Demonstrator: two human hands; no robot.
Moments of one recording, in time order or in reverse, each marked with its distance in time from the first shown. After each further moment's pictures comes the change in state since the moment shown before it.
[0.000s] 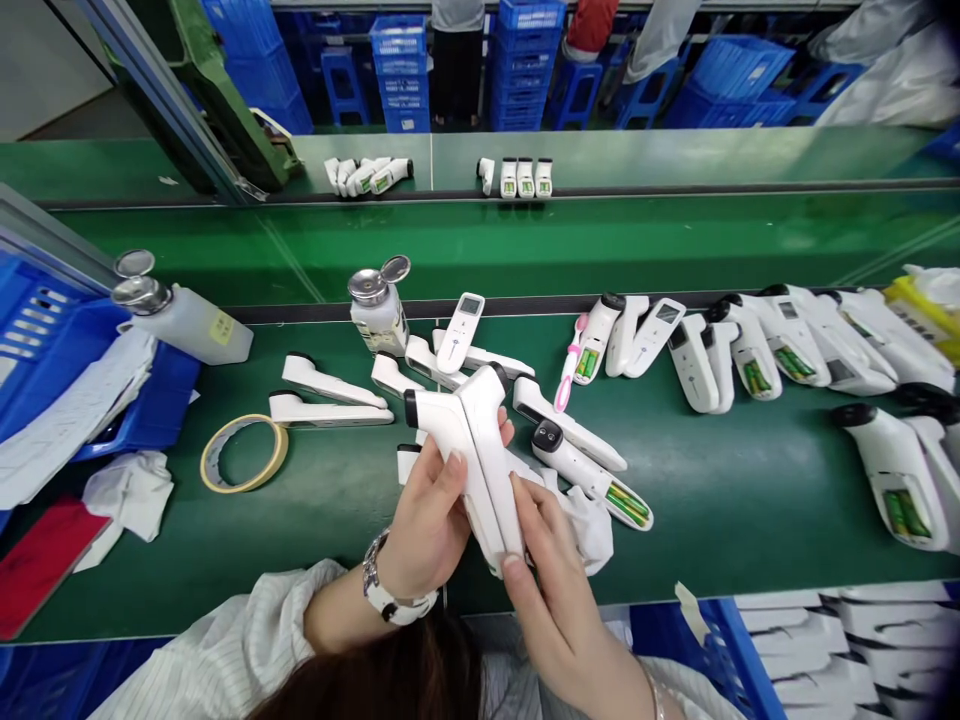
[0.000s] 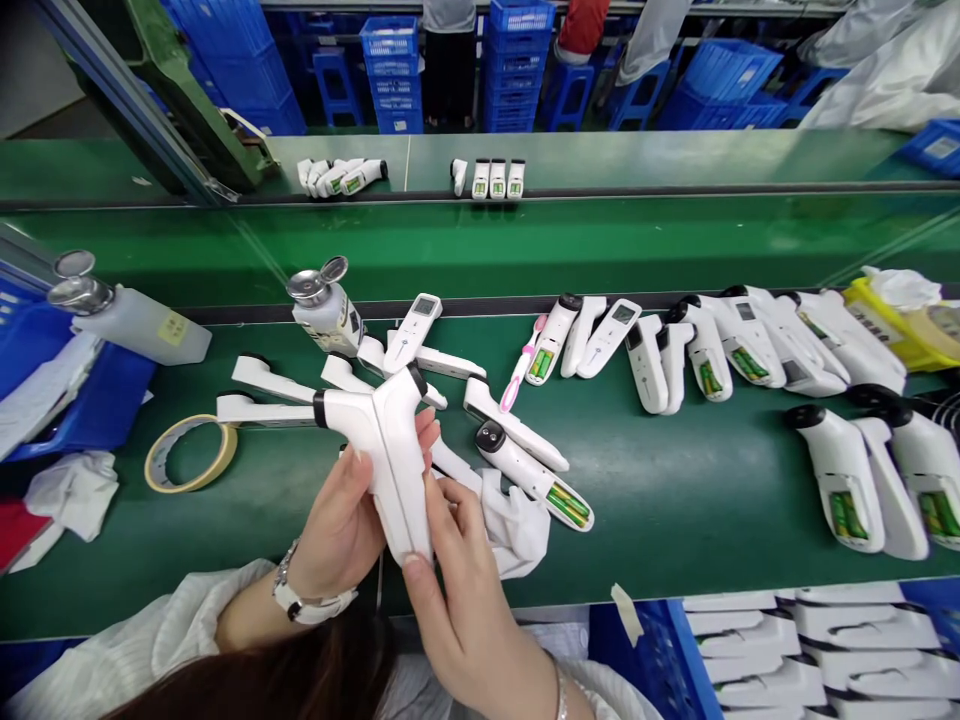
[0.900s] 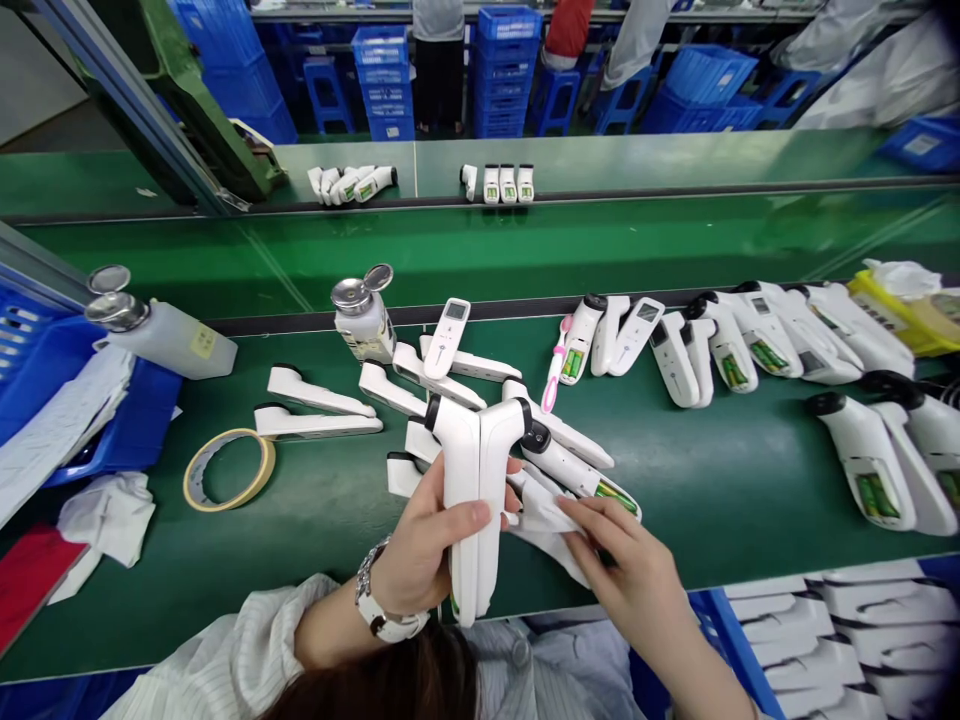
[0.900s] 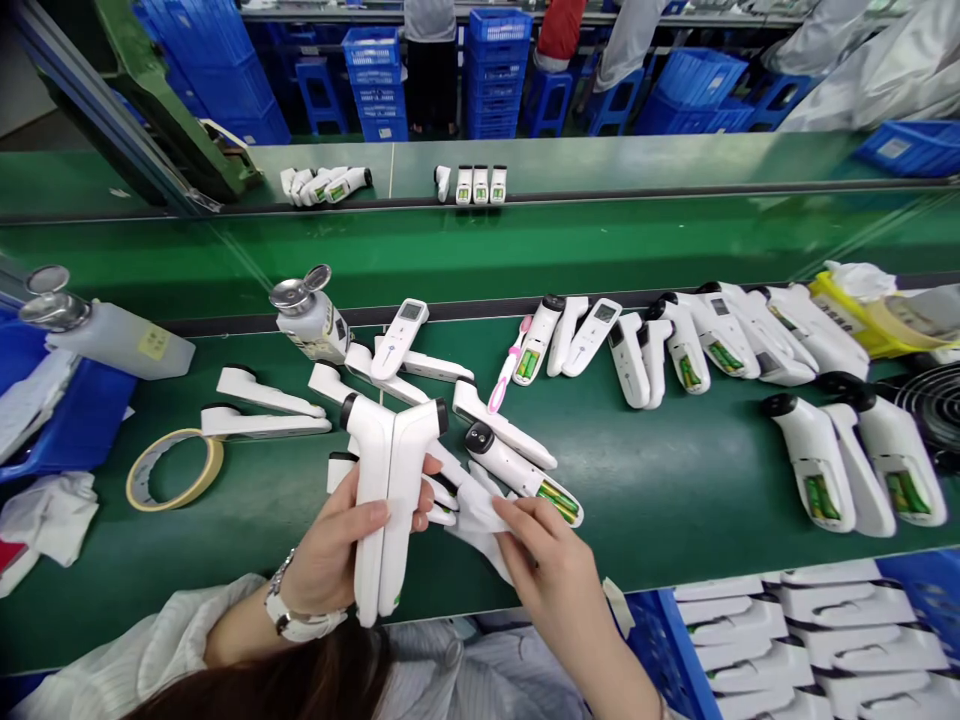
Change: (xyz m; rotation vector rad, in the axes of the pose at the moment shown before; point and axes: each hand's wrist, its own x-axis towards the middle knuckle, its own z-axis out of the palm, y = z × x) left_hand -0.003 -0.002 -0.008 0.093 -0.192 -0.161; right_hand -0.024 0.063 -0.049 -0.418 0.132 -0.005
